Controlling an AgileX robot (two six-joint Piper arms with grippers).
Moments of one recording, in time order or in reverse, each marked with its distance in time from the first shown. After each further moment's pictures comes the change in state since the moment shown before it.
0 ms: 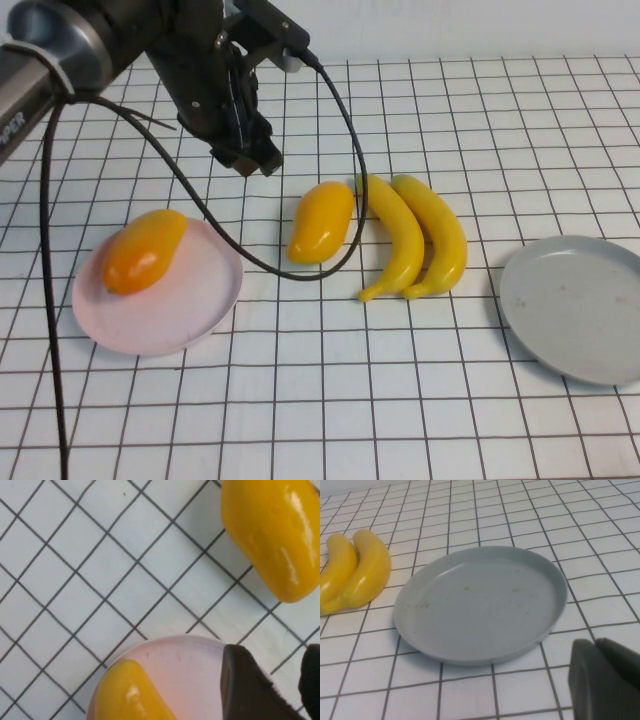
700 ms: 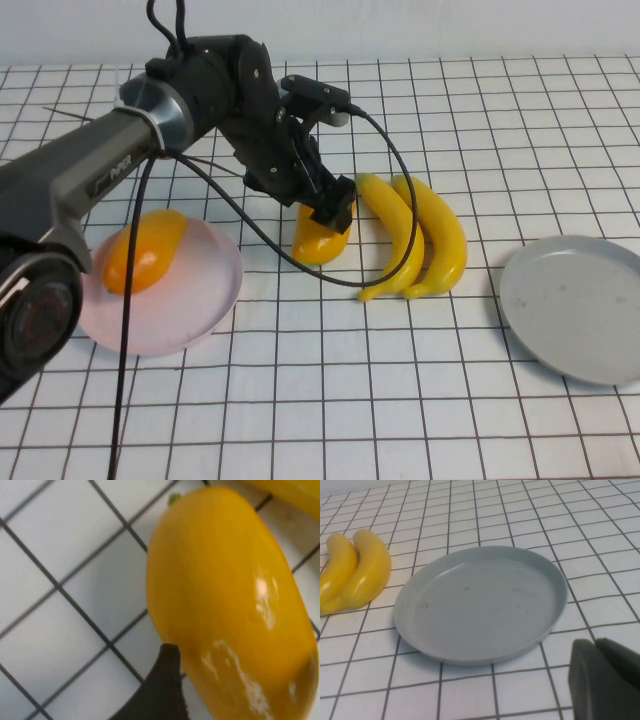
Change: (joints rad) right arm 0.000 0.000 0.000 0.002 0.000 0.000; left arm 0.000 0.230 0.010 -0.291 -0.216 -0.077
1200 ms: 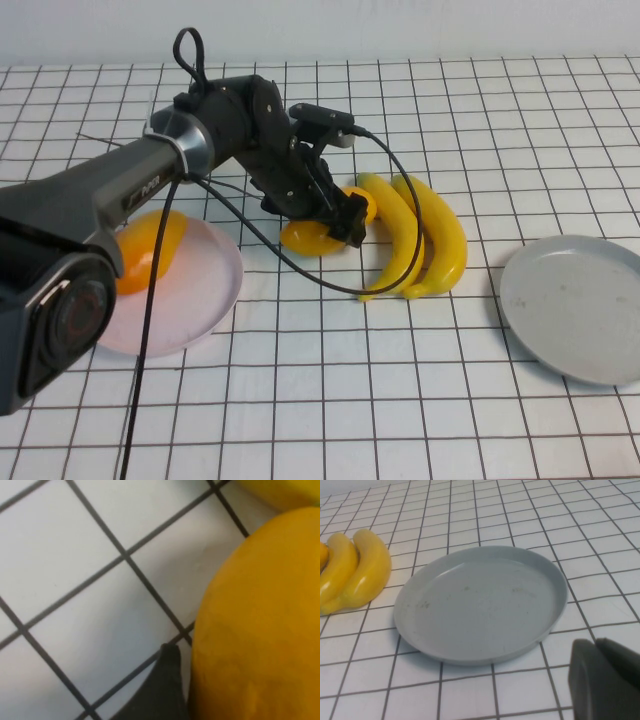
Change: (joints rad) right arm 0.000 0.000 0.000 0.000 0.000 0.000; left arm 0.000 0.100 0.000 -0.085 -0.114 -0.006
